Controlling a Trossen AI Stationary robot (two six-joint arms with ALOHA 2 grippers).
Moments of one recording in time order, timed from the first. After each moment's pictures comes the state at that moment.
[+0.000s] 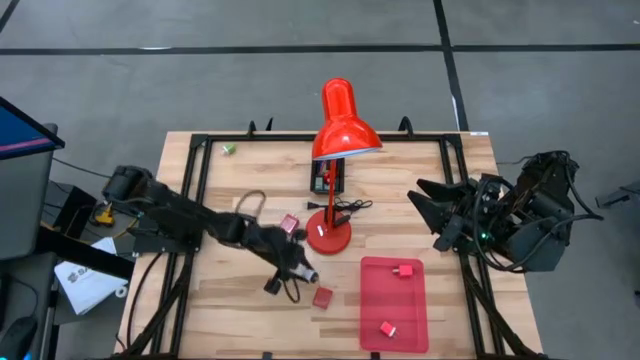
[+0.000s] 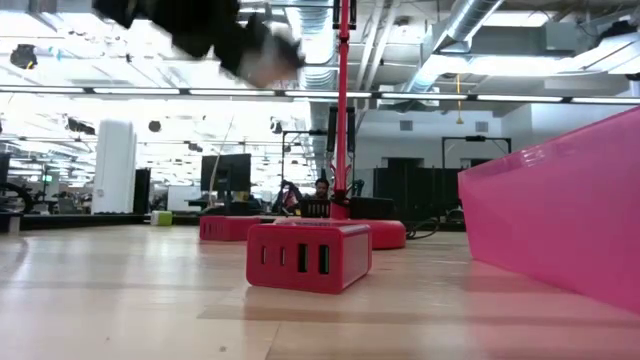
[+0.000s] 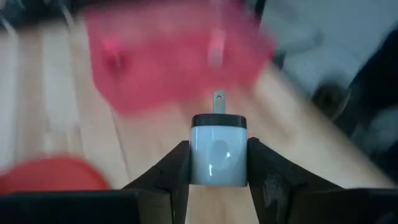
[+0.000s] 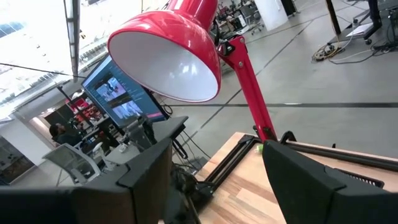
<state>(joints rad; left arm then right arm) -0.28 1.52 0.84 0.12 0.12 0.07 0.84 1.34 1.78 -0.74 1.44 0.88</state>
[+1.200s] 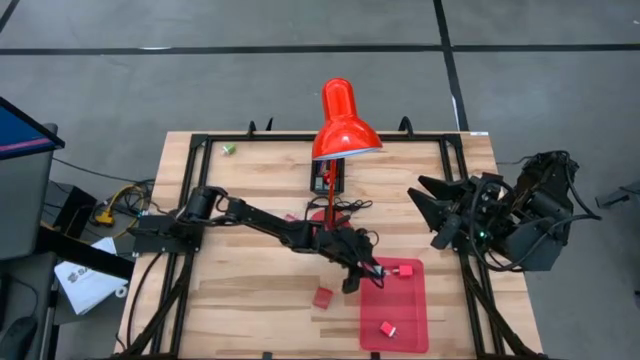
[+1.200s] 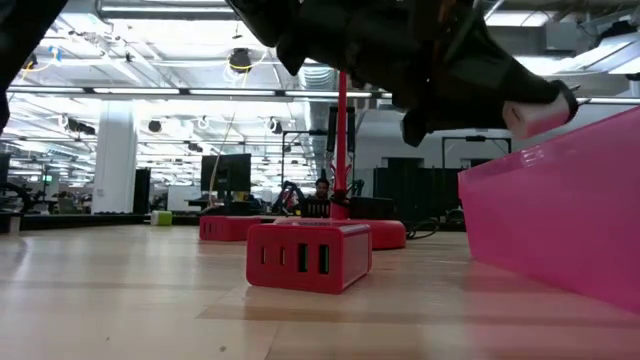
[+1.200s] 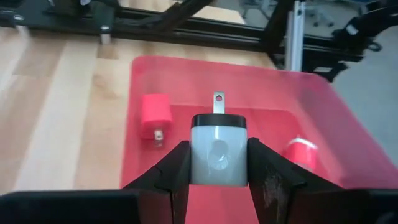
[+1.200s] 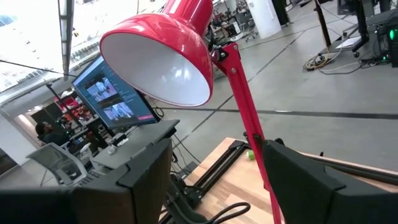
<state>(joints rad) -0.18 2.16 1.49 0.23 0.12 -0.19 0.84 1.34 1.78 -0.76 1.46 0.86</state>
